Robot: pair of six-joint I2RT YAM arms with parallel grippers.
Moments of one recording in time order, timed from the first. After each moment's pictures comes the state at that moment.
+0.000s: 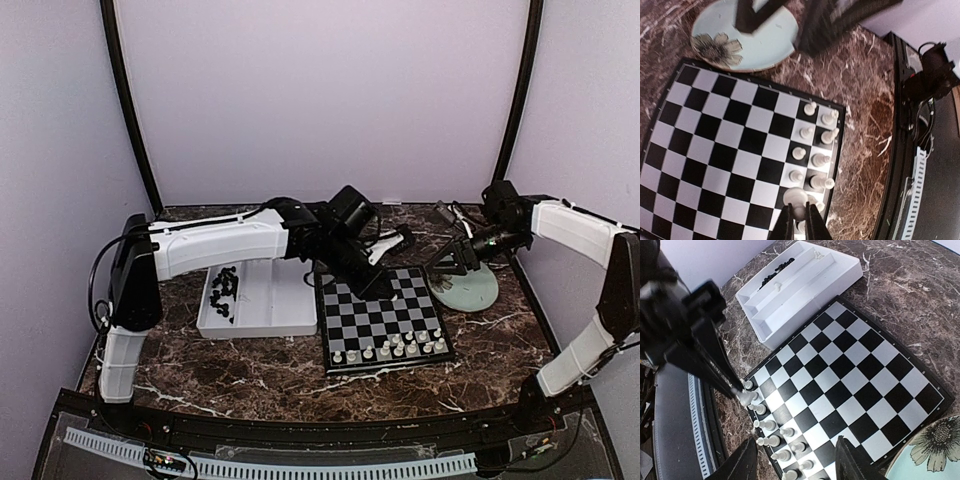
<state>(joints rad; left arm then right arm) -1.01 2.15 1.96 -0.66 0.36 -0.02 0.16 1.50 1.13 -0.84 -0.94 -0.54</state>
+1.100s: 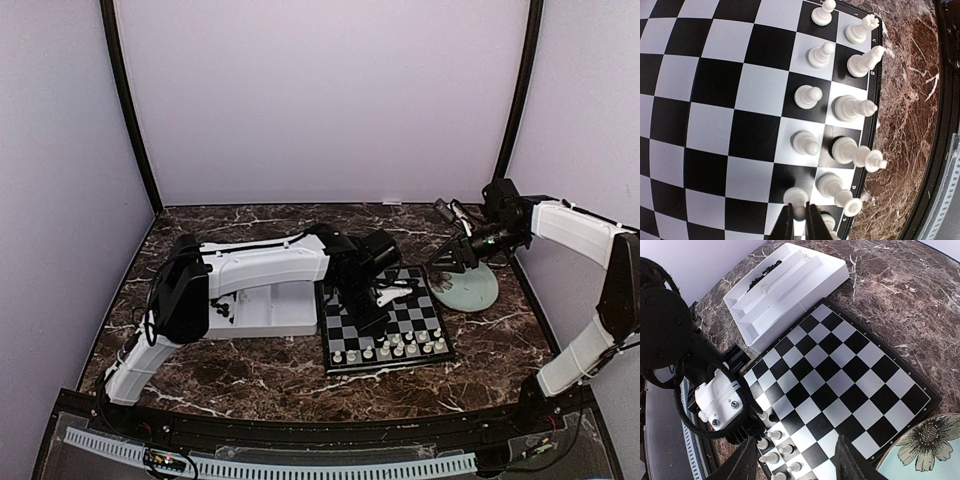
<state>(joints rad) -1.07 2.42 2.19 -0.98 0.28 0.14 0.16 1.49 1.13 -0.78 -0.89 -0.50</state>
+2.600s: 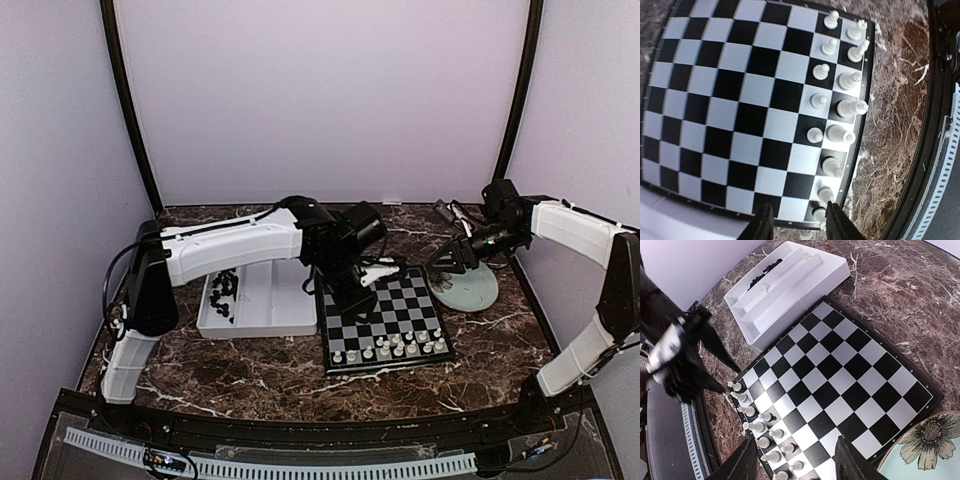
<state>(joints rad) -1.05 2.27 2.14 -1.08 0.19 0.16 0.16 1.50 1.13 -0.79 -0.89 -0.50</state>
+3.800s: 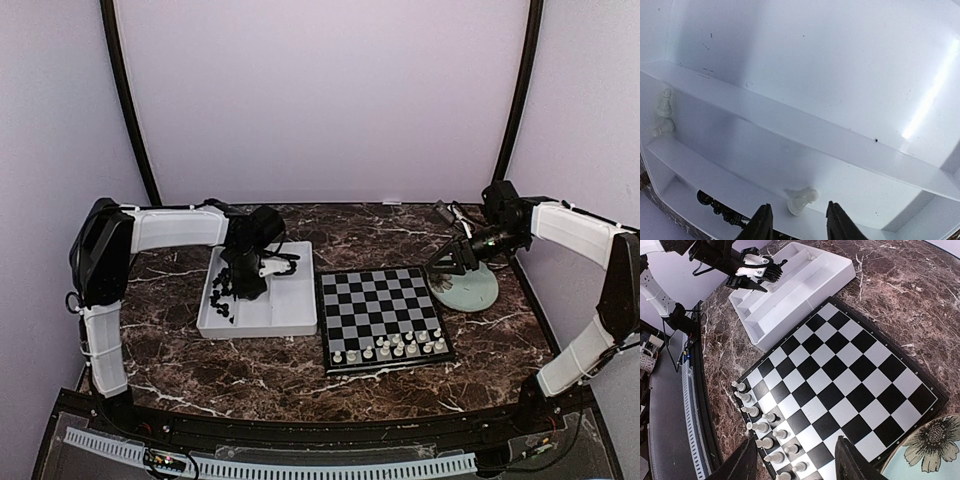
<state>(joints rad) -0.65 1.99 1.51 -0.91 -0.22 0.52 0.16 1.49 1.12 -0.79 -0.91 -0.51</state>
